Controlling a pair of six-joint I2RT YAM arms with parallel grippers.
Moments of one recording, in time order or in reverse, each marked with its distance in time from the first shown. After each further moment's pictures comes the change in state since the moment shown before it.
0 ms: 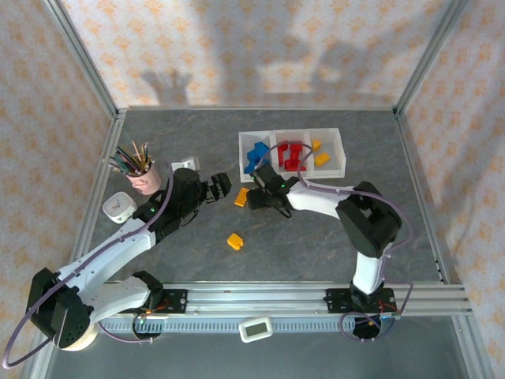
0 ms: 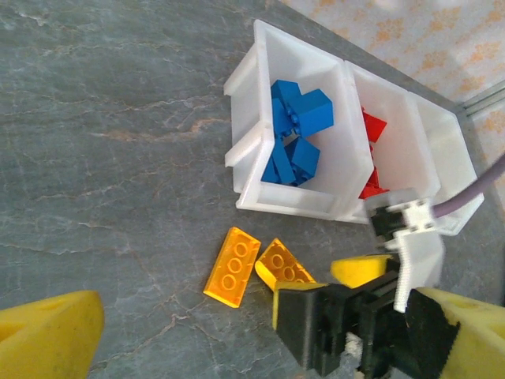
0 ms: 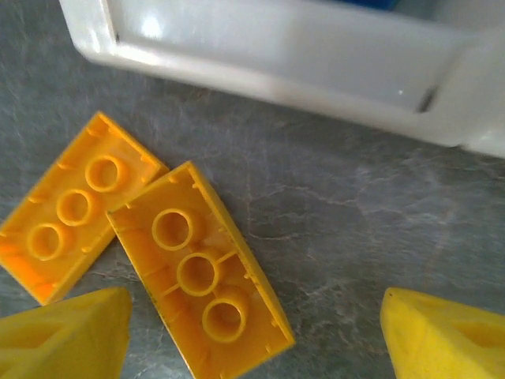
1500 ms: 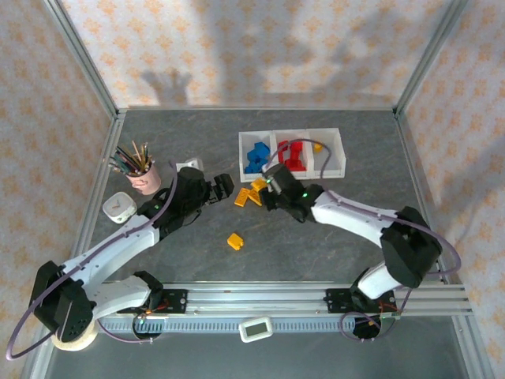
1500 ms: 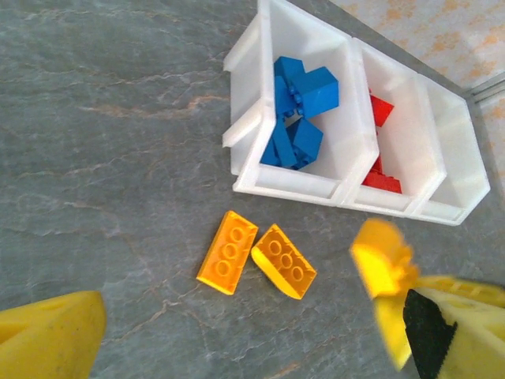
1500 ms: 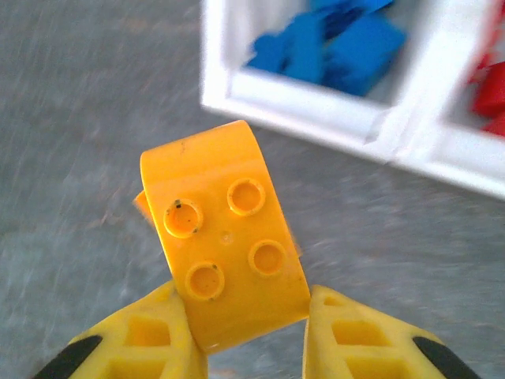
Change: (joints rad) left arm -0.011 0.075 0.035 -0.003 0.036 -0.032; right arm -0.034 -0.354 -0.150 0.017 -0.027 -0.047
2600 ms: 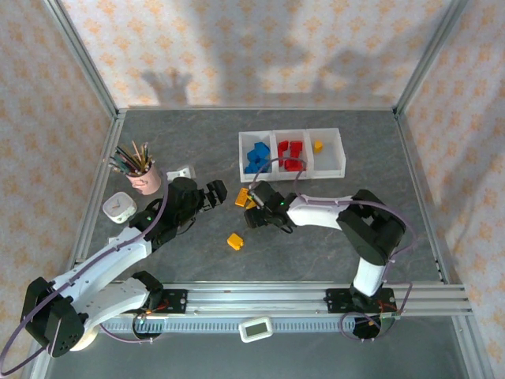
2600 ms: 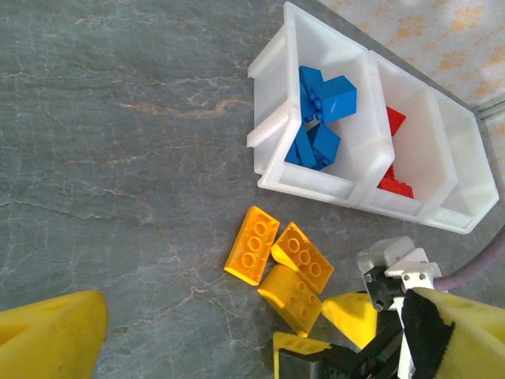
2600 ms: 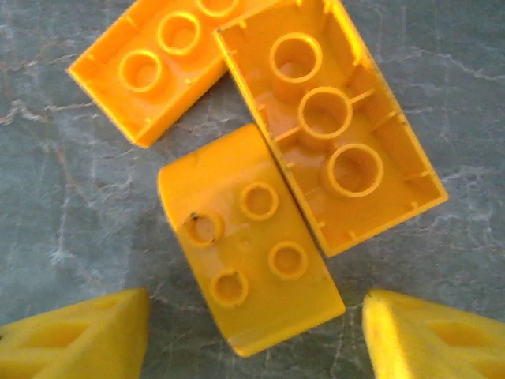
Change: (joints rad) left arm -0.007 -0.143 -0.104 -0.023 -0.066 -0.027; right arm 0.132 0.290 0.000 0.062 -0.001 0.027
